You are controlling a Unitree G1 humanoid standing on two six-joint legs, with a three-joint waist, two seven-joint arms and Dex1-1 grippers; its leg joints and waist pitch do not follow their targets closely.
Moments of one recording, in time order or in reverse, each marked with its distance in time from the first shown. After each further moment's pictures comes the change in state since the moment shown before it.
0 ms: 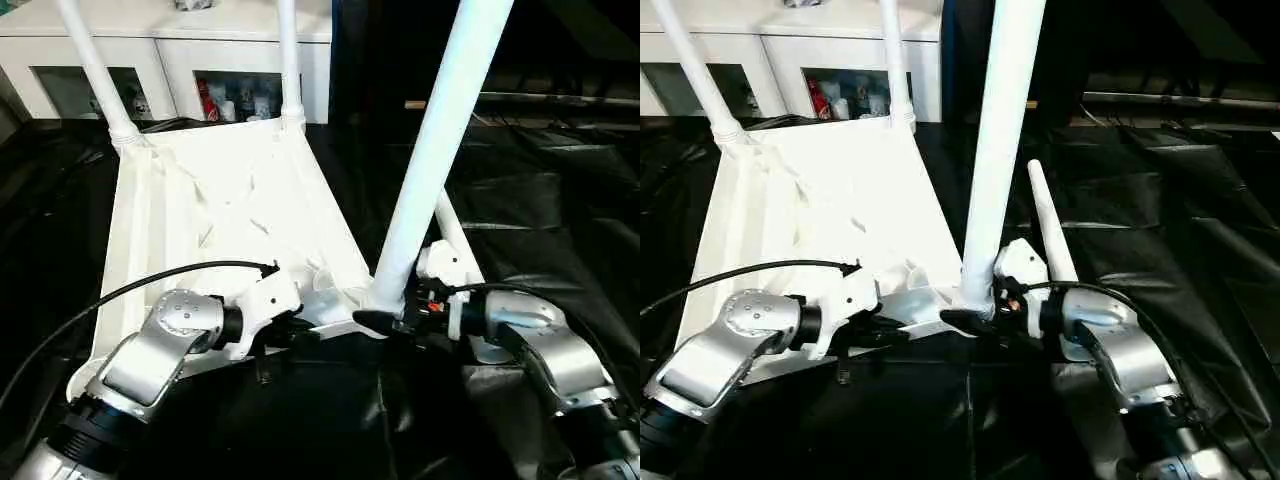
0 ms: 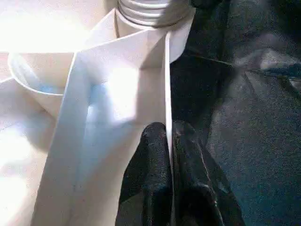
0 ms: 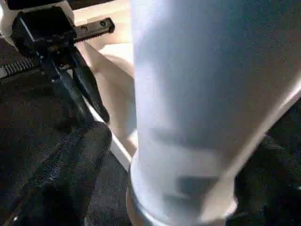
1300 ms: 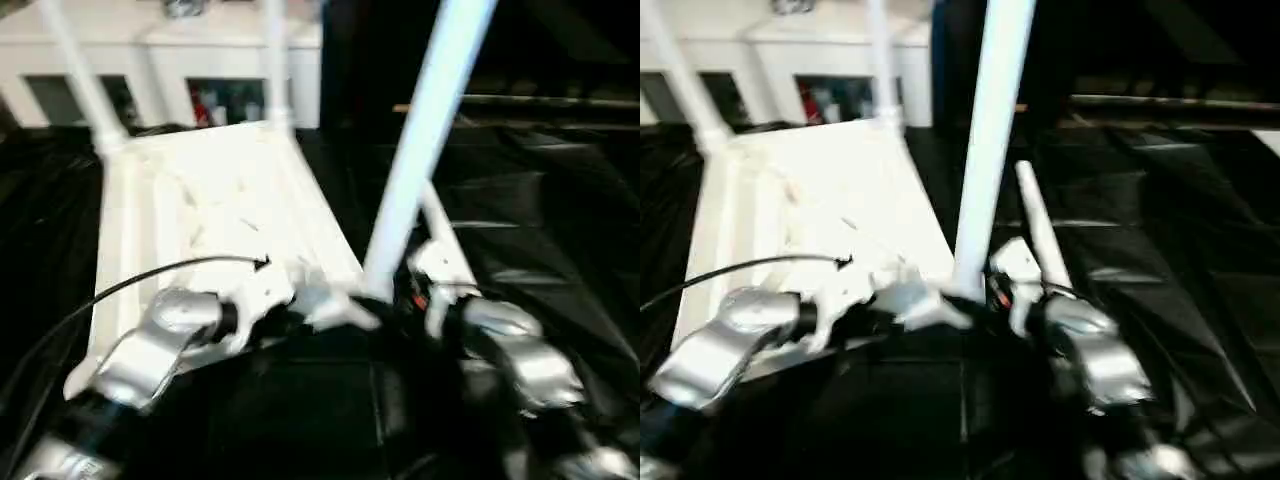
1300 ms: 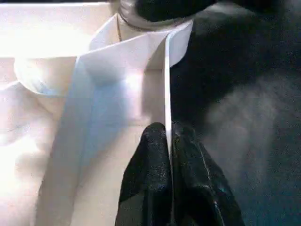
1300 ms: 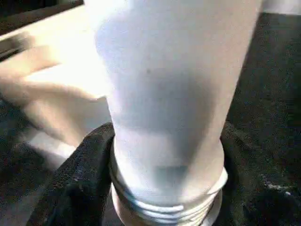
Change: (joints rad) left arm -0.089 -0.153 0.026 0.176 0.045 0.038 0.195; right arm -0.117 0.260 -0.096 0.352 -0.064 -0.080 -0.421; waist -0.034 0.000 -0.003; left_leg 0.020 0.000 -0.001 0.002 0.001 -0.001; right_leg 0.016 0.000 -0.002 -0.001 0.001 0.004
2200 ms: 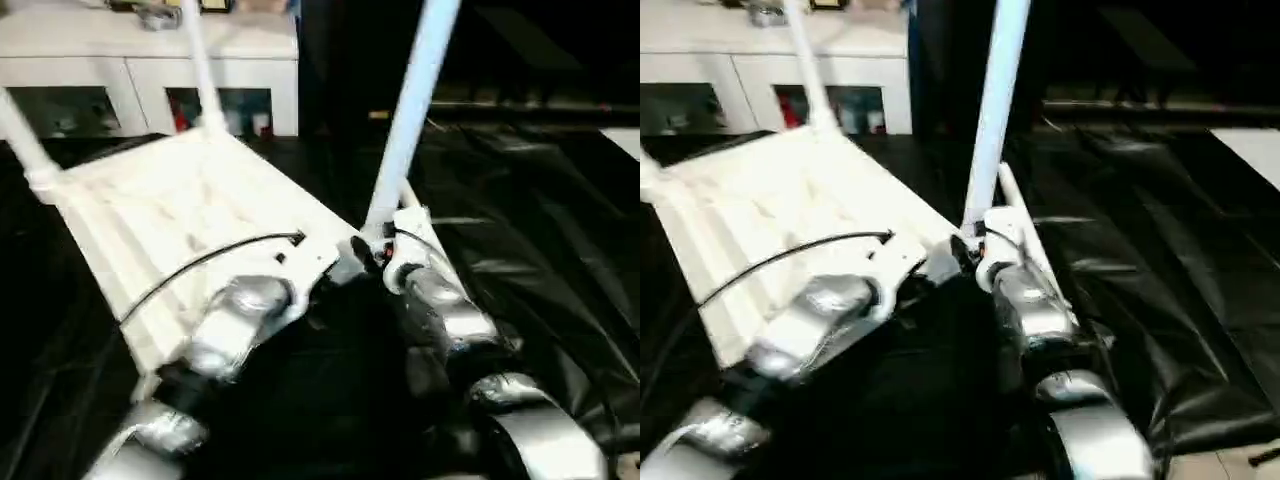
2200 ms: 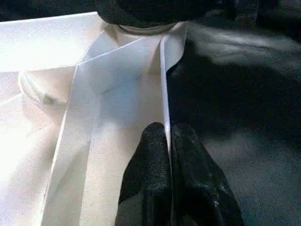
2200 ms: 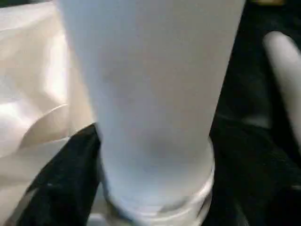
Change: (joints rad) left arm -0.051 -0.102 -0.025 0.048 0.070 0.045 0.182; right arm -0.167 0.074 -0.071 0.265 -0.038 -0.092 -0.202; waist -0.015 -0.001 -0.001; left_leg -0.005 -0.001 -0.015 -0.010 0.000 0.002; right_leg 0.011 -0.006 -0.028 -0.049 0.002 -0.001
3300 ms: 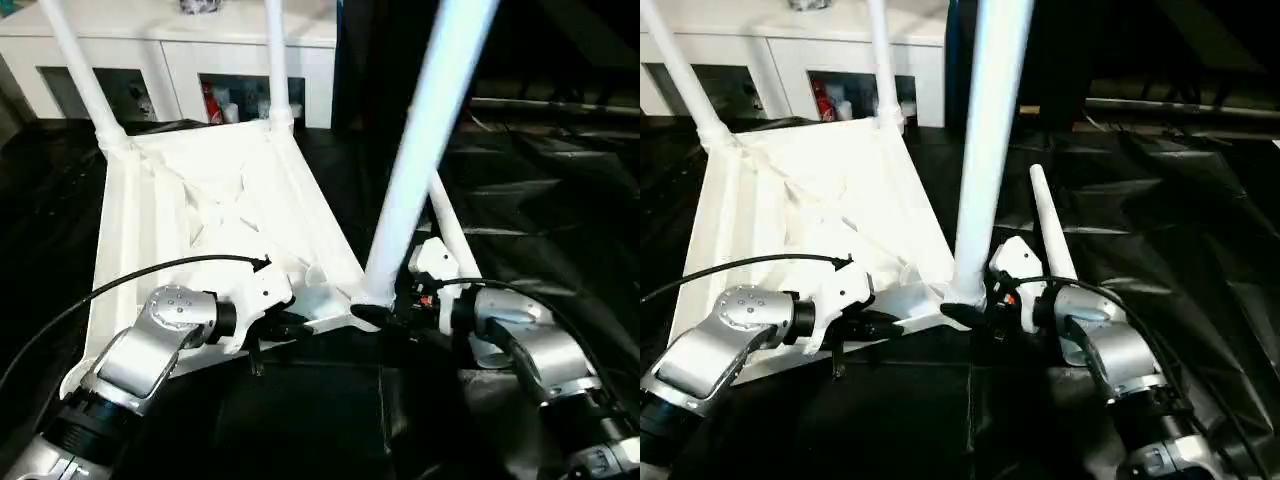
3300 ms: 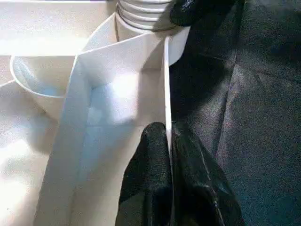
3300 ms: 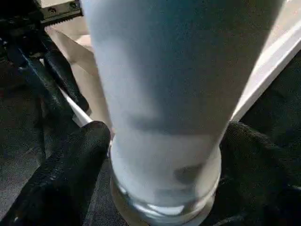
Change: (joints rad) left arm 0.123 0.260 0.008 -0.196 -0.132 -0.069 -0.371; right arm 0.230 -0.281 0.173 -0.475 0.062 0.134 0.571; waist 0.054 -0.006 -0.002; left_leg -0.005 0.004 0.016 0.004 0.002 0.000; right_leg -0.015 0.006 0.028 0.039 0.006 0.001
